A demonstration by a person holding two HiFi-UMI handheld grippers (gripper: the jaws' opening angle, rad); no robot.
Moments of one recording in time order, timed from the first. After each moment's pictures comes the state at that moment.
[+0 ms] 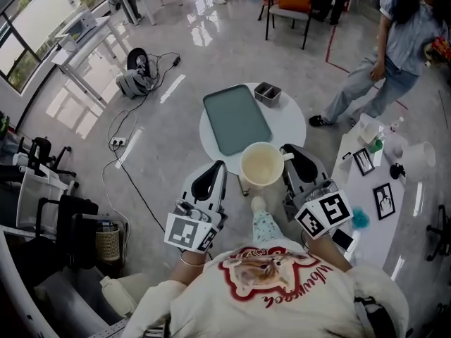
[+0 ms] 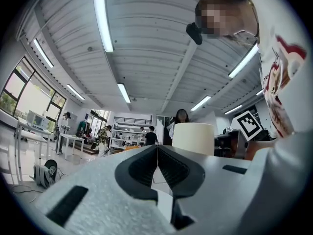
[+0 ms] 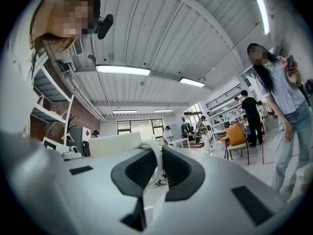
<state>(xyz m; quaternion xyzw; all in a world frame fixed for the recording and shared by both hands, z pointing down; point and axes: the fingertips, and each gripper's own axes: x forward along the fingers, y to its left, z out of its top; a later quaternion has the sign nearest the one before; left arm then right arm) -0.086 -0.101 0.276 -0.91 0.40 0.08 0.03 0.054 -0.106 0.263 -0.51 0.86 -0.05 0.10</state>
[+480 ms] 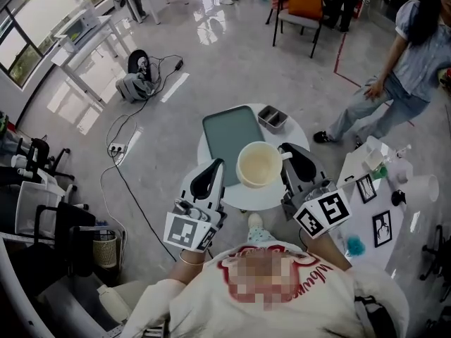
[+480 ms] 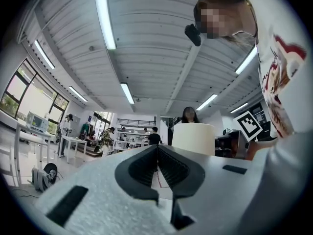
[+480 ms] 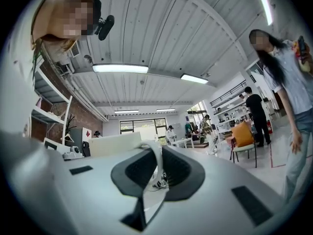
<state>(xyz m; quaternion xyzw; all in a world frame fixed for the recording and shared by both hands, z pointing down) -0.066 -0.232 0.263 -0.90 0.42 0.09 0.04 0.071 -0.244 0.252 -0.48 0.87 -0.05 0.10</state>
